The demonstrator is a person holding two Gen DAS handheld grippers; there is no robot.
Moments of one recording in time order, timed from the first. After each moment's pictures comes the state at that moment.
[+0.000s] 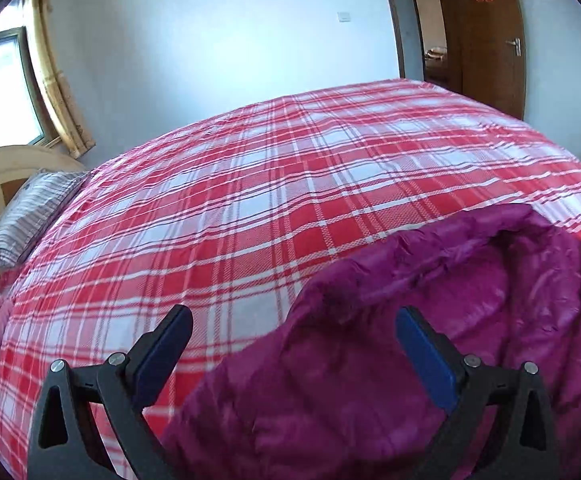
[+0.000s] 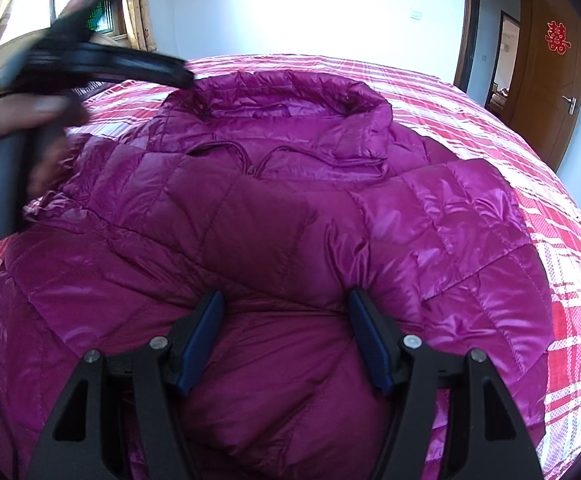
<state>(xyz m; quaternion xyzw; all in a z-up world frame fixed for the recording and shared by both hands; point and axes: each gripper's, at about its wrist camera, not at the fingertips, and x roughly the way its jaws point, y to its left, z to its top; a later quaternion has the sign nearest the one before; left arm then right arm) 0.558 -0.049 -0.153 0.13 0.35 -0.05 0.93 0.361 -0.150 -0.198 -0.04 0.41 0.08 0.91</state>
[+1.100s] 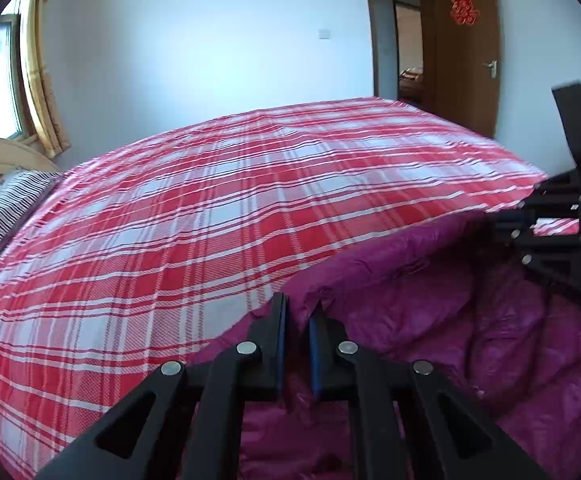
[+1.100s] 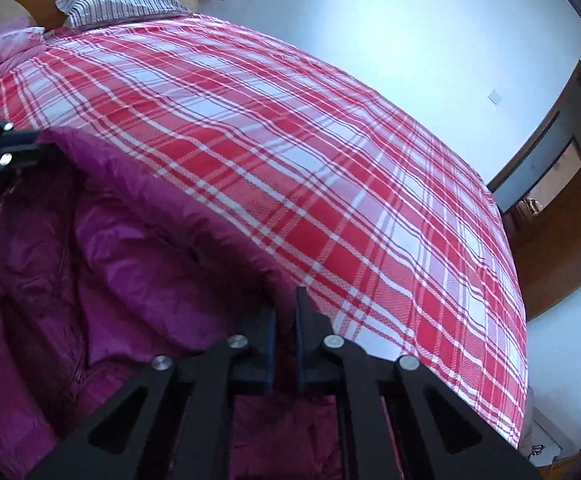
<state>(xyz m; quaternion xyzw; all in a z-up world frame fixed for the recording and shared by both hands) 0.535 -0.040 -0.145 0.08 0.32 -0.12 0.94 0.559 -0.153 -0.153 -0.26 0.39 0.15 0.87</state>
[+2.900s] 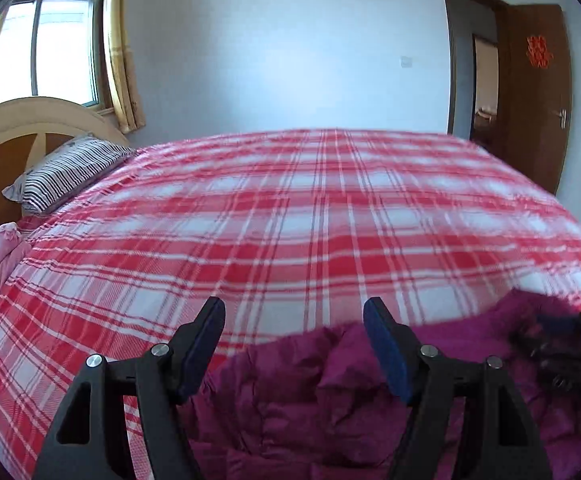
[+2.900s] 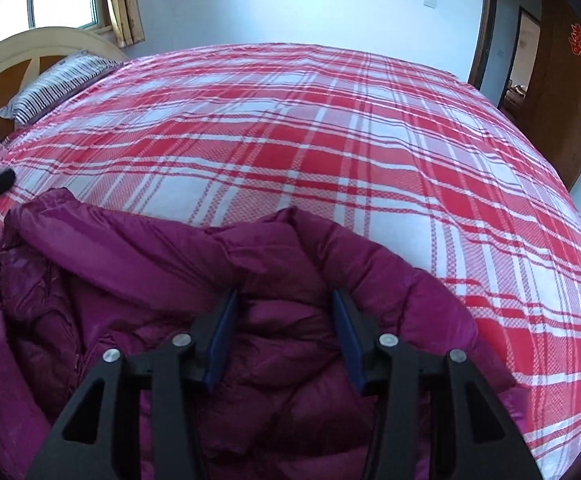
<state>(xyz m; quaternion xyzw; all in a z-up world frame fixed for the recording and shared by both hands) 0.527 -0.029 -0.128 0.02 0.29 0.02 0.96 0.537 -0.210 -0.192 -0.04 0.44 0.10 0.89</state>
